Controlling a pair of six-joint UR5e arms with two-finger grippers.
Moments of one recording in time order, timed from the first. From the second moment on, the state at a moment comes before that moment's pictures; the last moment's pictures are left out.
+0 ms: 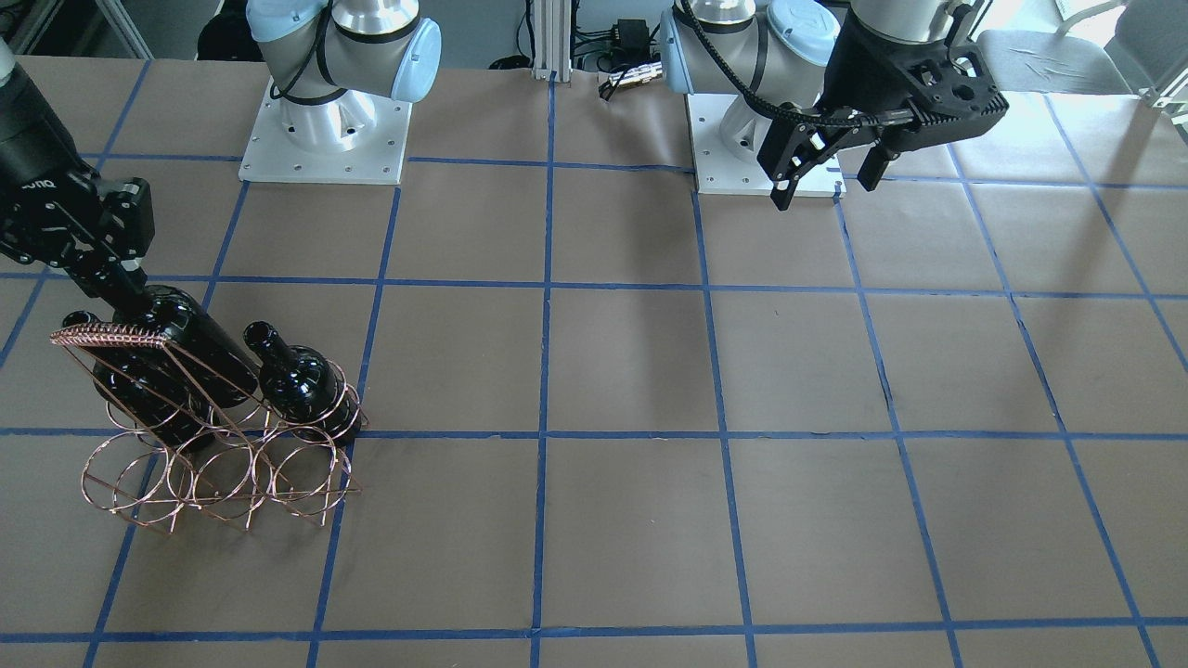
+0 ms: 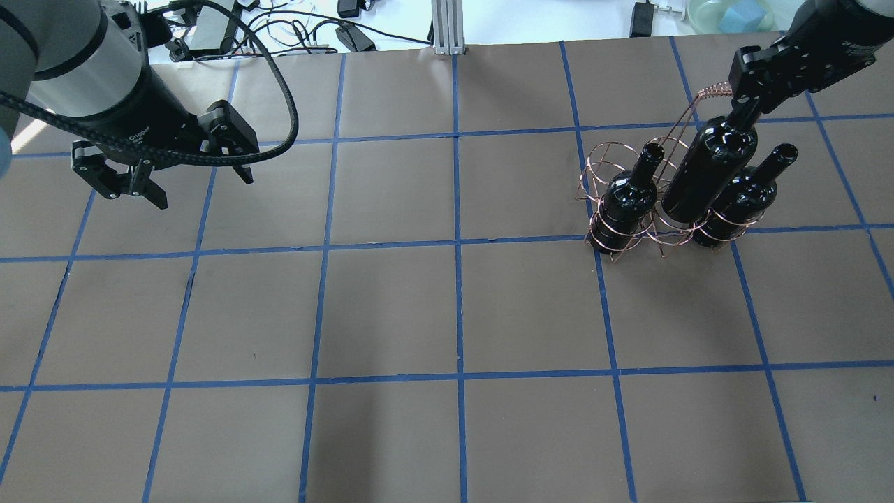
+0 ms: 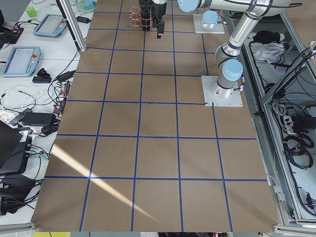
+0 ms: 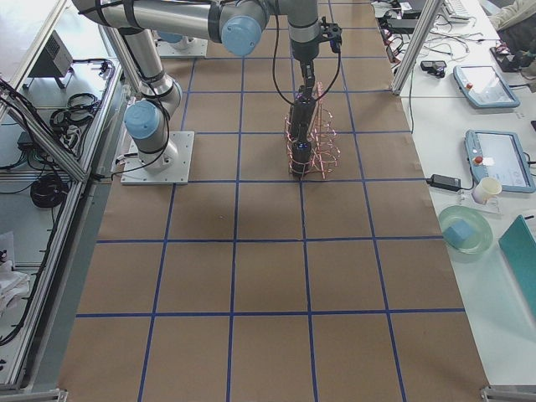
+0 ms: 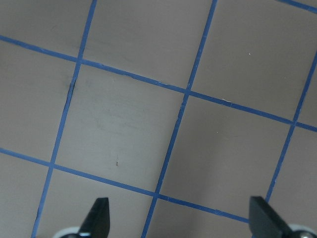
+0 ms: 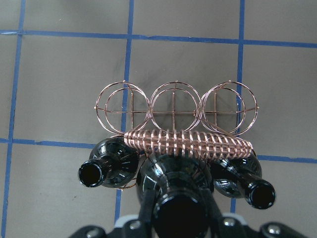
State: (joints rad) left arm -1.55 -1.44 -1.64 -1.57 1.60 -0.28; right arm 1.32 -1.59 1.59 -1.74 -1.47 -0.32
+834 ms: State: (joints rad) left arm -1.53 -1.44 -1.63 -1.55 1.59 -0.01; right arm 1.34 -1.56 1.59 -1.75 -1.49 -0.32
